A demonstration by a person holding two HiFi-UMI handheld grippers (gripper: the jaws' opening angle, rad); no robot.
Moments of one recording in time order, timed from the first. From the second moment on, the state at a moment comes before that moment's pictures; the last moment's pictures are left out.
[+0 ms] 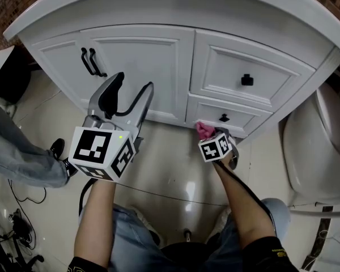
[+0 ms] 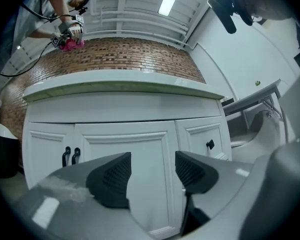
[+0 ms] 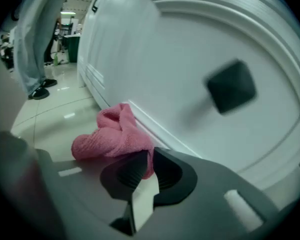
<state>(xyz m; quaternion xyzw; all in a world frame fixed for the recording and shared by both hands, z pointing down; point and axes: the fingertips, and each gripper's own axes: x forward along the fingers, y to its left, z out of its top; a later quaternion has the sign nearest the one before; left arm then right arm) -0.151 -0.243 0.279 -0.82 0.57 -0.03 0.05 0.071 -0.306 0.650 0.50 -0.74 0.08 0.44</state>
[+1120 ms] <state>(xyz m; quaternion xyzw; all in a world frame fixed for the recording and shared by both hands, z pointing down) -0.057 -0.145 0.208 -0.86 0.51 0.04 0.08 0.182 -0.188 0.371 0.64 -0.75 0.02 0.16</state>
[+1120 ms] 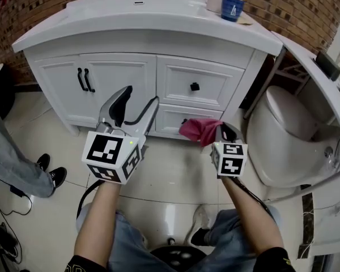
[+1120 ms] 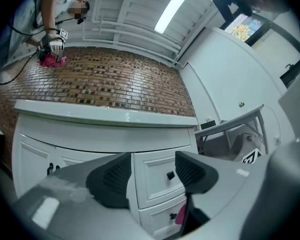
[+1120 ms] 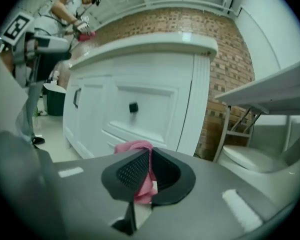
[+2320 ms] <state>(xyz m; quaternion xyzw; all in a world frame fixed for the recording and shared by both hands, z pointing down) -0.076 0.123 0.213 -0.83 0.55 0.03 0.07 0.109 0.099 0.201 0.54 -0.84 -0.03 -0.06</state>
